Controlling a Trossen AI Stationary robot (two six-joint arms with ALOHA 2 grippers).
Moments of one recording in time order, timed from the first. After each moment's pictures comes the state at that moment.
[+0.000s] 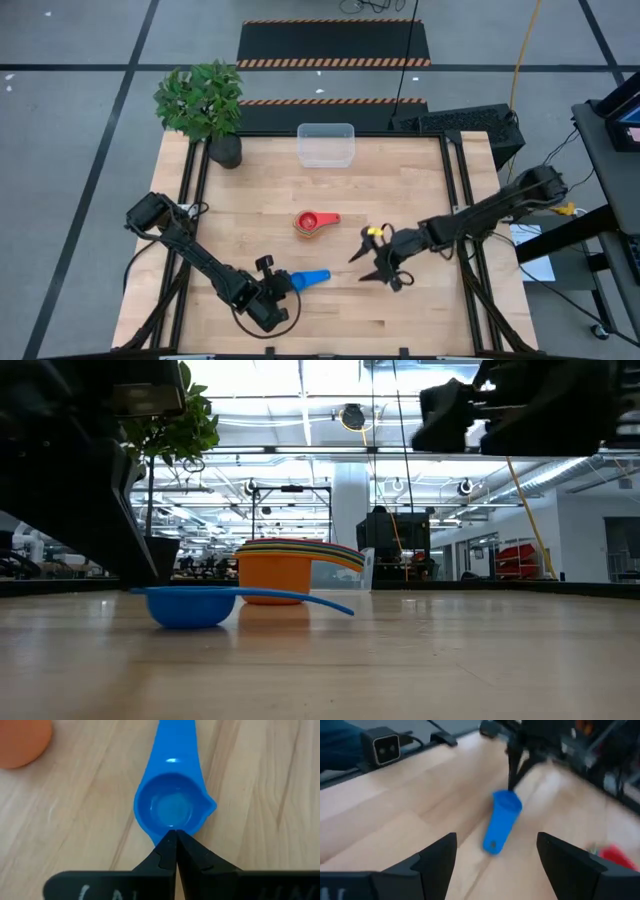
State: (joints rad) left arm -0.68 1.86 1.10 -0.47 -0.51 -0.89; right arm 0.33 1.36 0.55 0.36 -0.05 -0.37
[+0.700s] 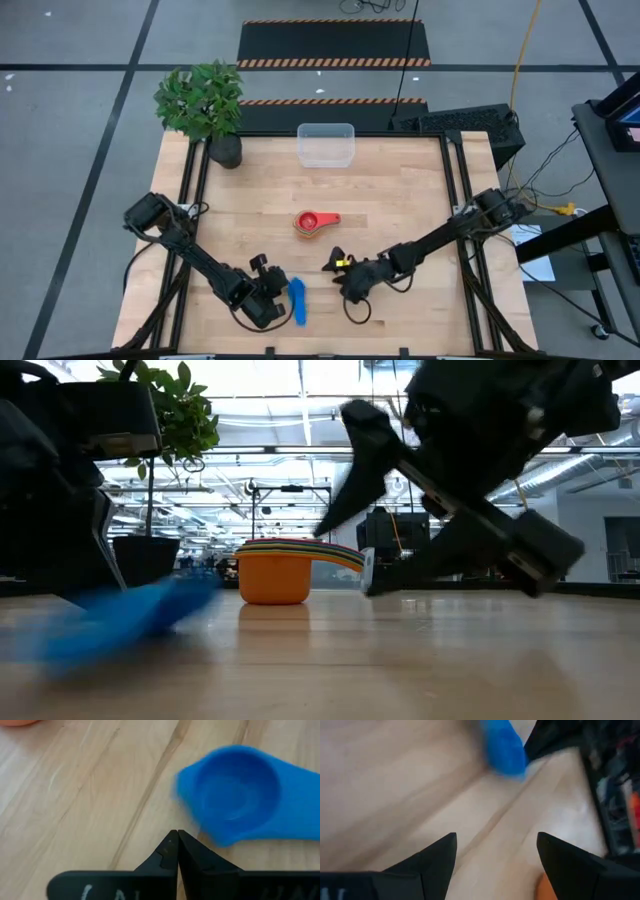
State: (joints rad) left arm -0.70 1.86 0.97 -0.35 -0.52 -1.00; right arm 0.43 1.86 0.90 0.26 0.31 -0.76
